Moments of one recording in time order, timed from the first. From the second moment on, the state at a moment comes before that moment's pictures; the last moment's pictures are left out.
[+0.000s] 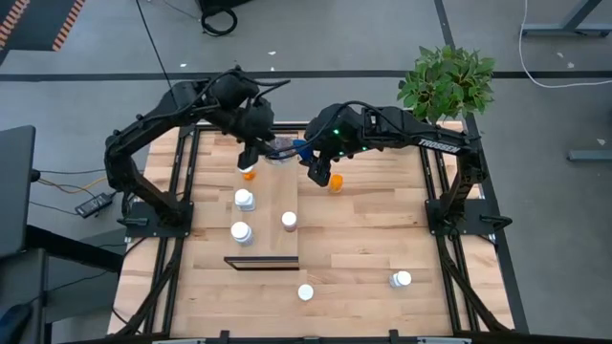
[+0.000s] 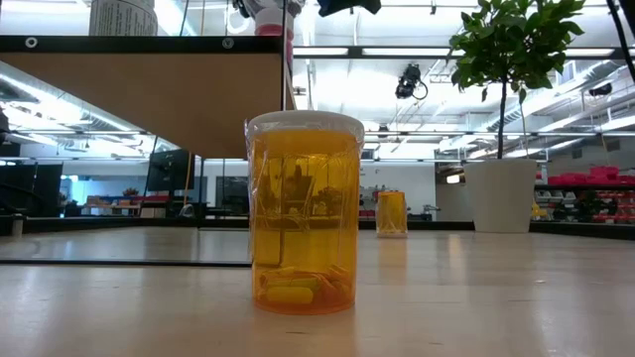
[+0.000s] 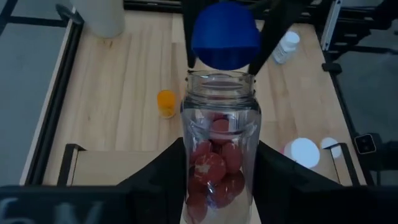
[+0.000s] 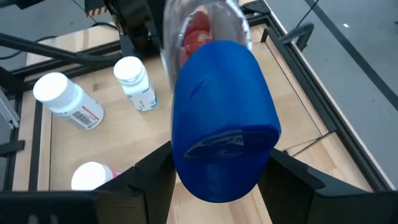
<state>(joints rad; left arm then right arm) 0.39 1.56 1.94 -1.21 0.36 0.25 -0.09 1.78 2.10 -1.05 0.07 0.20</state>
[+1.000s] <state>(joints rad) 0.32 1.62 1.94 -1.11 0.34 0.19 -0.06 1.78 2.10 -1.05 0.06 0.21</state>
